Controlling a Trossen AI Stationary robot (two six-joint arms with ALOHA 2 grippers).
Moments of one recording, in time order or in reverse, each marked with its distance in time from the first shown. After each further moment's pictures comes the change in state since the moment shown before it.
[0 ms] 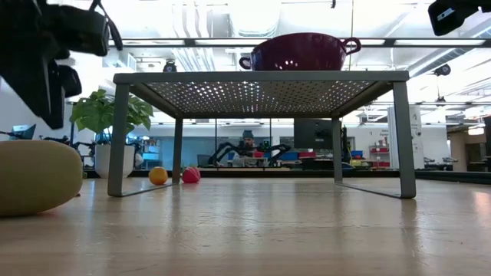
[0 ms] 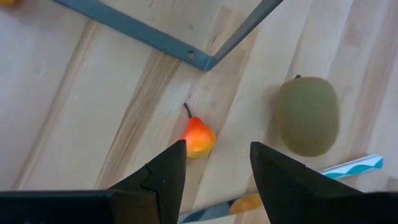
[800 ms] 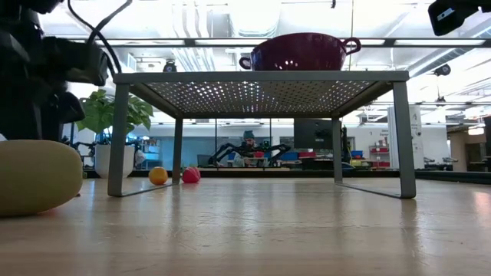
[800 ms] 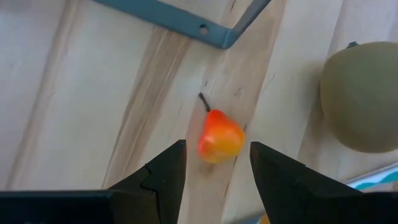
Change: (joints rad) left arm 0.000 0.092 -0.103 0.137 0.002 0.085; right arm 0.000 0.000 0.000 0.000 0.000 0.000
